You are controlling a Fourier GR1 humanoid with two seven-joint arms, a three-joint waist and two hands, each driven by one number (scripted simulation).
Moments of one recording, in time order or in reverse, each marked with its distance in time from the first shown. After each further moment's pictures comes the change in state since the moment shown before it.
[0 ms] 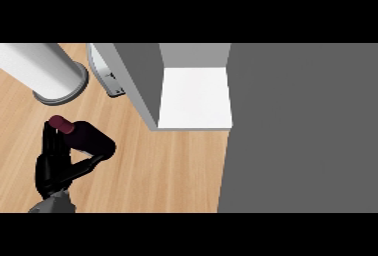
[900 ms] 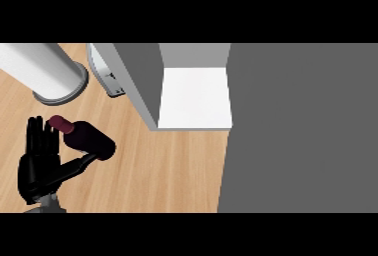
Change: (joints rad) left arm 0.094 -0.031 -0.038 -0.323 -0.021 0.086 0.192; right arm 0.075 -0.006 0.005 -0.004 -0.002 0.020 -0.058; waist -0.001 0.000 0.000
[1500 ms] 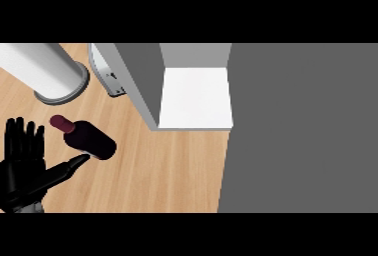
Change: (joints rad) left arm 0.076 -0.010 -0.024 -0.234 -0.023 0.081 0.140; right arm -0.001 -0.003 -0.007 0.009 0.003 -0.005 -0.032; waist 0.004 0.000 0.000
